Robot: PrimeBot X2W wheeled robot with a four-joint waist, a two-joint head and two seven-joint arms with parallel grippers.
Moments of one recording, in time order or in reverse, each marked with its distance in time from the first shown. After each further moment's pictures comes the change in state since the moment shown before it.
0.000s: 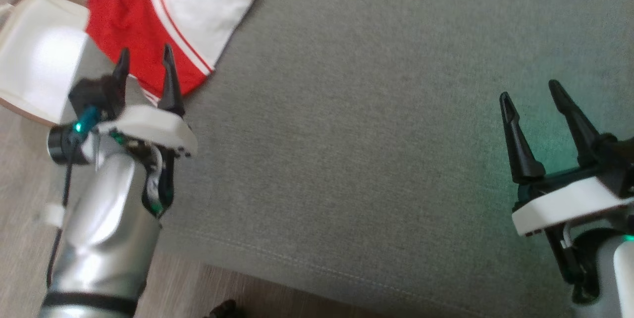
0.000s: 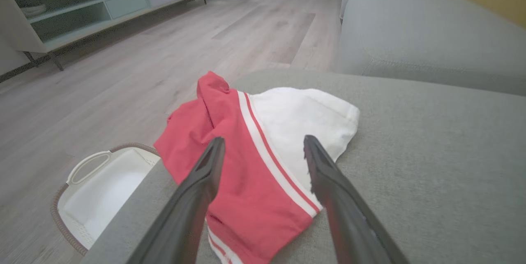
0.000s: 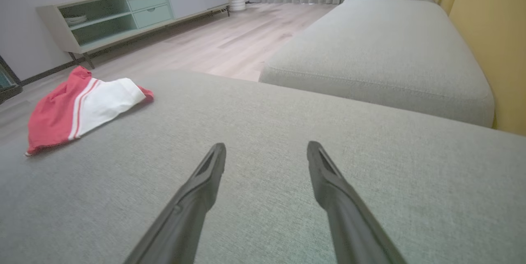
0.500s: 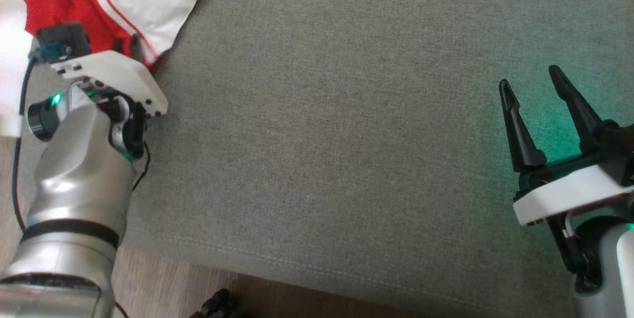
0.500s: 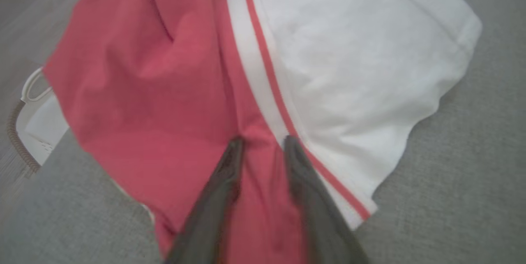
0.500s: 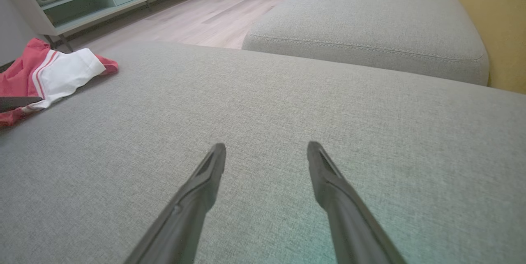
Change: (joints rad) left arm -0.342 -0.015 0.056 0.544 -0.109 -0.125 0.179; right arm -0.049 -0.032 0.013 0.001 0.008 0.000 0.019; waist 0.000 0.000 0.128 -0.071
